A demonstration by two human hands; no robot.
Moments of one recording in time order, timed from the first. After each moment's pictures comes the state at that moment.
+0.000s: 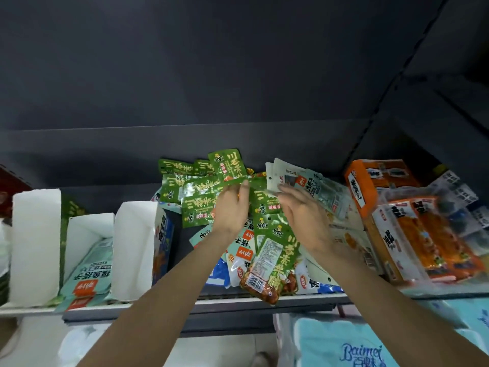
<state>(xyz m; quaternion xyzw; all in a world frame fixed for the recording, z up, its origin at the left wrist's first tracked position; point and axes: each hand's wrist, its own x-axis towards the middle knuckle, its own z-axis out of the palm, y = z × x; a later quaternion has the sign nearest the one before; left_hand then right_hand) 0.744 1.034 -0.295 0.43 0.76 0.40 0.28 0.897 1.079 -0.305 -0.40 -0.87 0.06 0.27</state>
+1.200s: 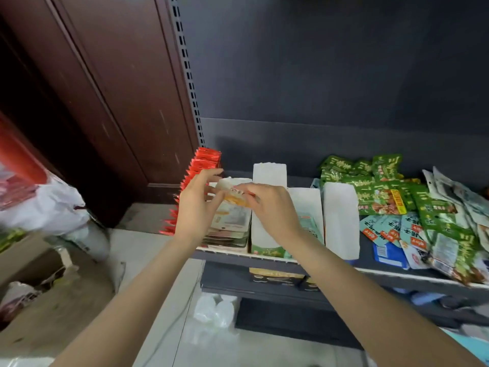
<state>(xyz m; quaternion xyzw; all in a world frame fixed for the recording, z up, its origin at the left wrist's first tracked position) 0.374 0.704 -0.234 0.47 0.73 0.50 0.05 0.508 0.788 -0.221 -0.28 -0.89 0.23 0.28</state>
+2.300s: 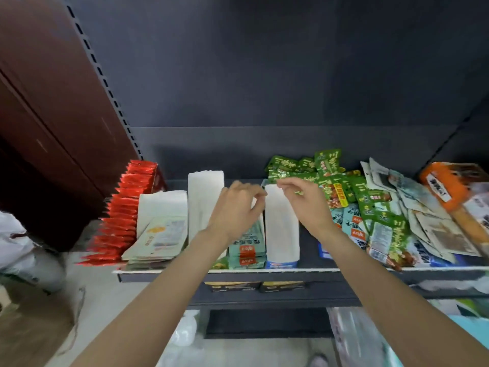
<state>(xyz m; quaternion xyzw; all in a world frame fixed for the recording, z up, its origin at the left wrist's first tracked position) 0.506 0.832 -0.237 0.67 0.70 0.24 0.05 0.655 0.904 -0.239 -0.44 -0.75 0.35 0.34</state>
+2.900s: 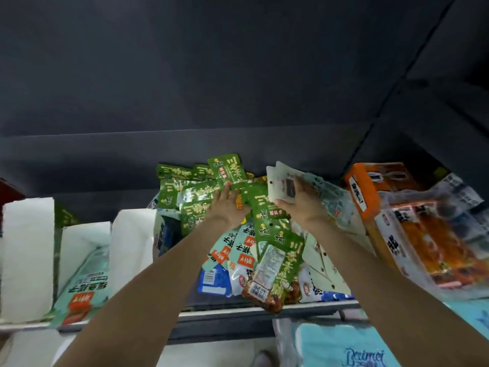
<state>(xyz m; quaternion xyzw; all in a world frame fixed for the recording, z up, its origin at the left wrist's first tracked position) 0.702 1.068 -0.331 0.54 0.79 0.02 0.27 0.881 1.140 -0.327 -0.59 -0.77 0.24 0.04</state>
